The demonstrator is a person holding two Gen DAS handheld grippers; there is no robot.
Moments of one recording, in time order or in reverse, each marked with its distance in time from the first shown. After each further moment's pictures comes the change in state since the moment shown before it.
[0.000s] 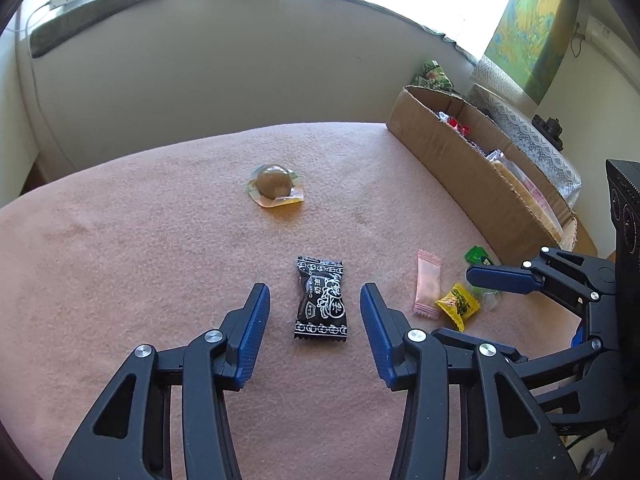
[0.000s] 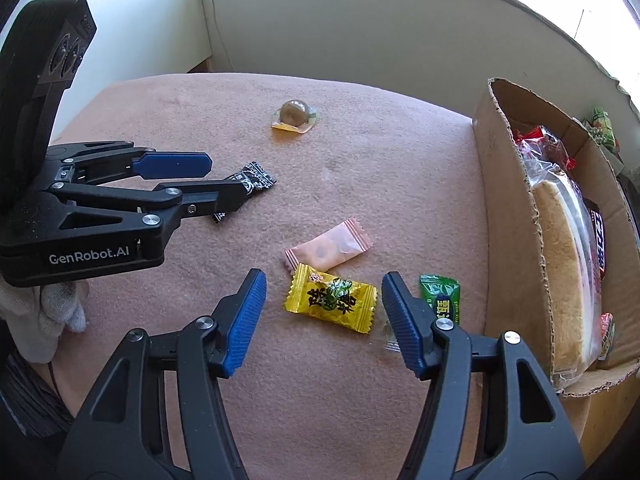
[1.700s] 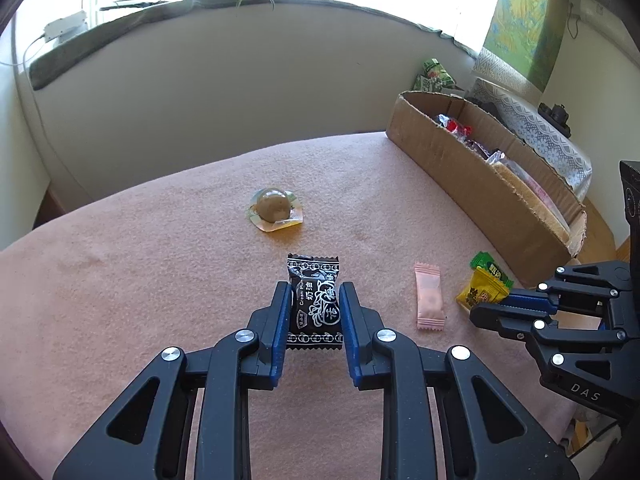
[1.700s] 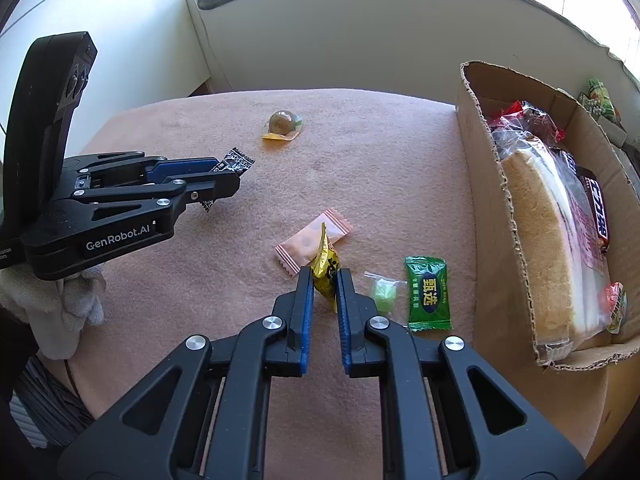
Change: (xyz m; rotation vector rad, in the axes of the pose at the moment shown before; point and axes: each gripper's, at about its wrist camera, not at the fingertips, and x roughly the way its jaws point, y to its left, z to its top) left arm -0.007 -0.015 0.013 0.068 -0.037 0.069; right arm -0.020 -0.023 -0.010 0.096 -0.053 0.076
